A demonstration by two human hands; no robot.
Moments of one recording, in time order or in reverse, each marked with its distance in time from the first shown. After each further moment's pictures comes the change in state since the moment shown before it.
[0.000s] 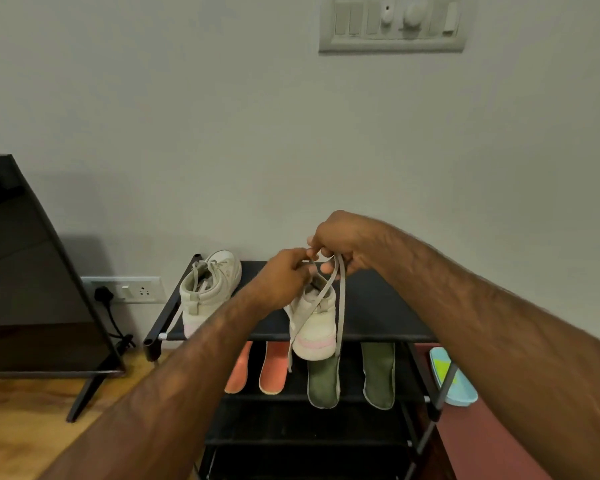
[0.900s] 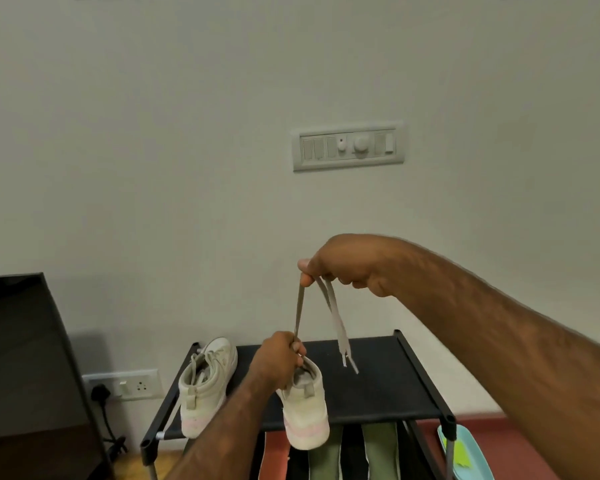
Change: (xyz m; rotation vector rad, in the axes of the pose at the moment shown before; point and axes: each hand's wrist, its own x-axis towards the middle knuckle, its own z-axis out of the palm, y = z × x) left_hand 0.014 0.013 0.007 0.130 0.100 -0.194; right_hand -0.115 -0.060 -0.083 -0.122 0.024 -0.252
